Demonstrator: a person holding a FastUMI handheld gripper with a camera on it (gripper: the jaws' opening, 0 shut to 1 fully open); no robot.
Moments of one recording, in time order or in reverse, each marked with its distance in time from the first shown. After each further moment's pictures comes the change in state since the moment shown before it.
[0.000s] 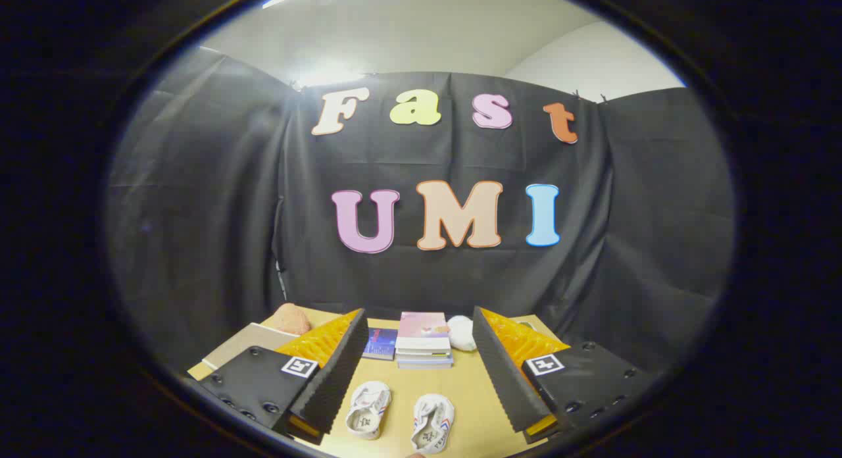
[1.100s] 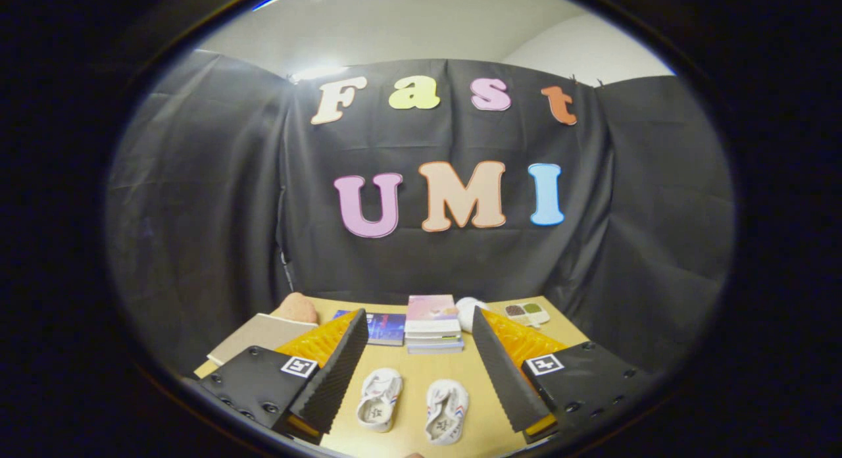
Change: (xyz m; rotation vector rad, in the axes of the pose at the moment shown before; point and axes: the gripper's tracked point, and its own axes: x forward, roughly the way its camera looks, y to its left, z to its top) arm -0.009 0.029 -0.046 0.053 0.069 0.044
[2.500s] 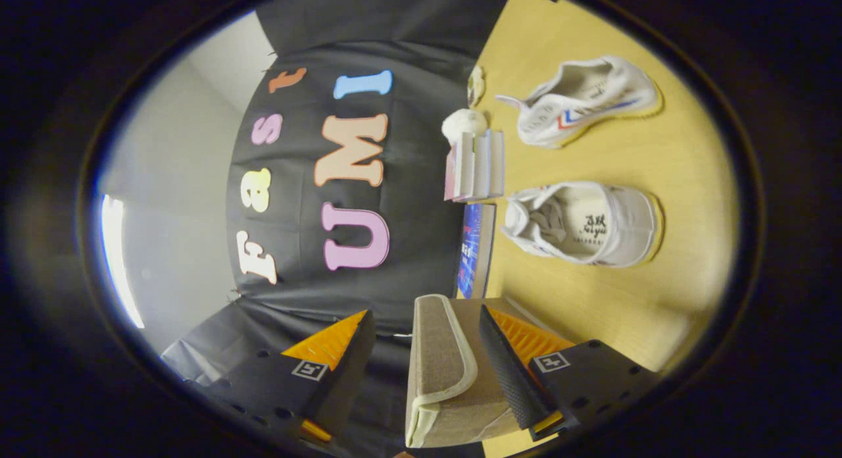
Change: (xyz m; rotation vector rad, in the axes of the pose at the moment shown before) arm 0.069 0.178 -0.256 1.516 0.016 0.042
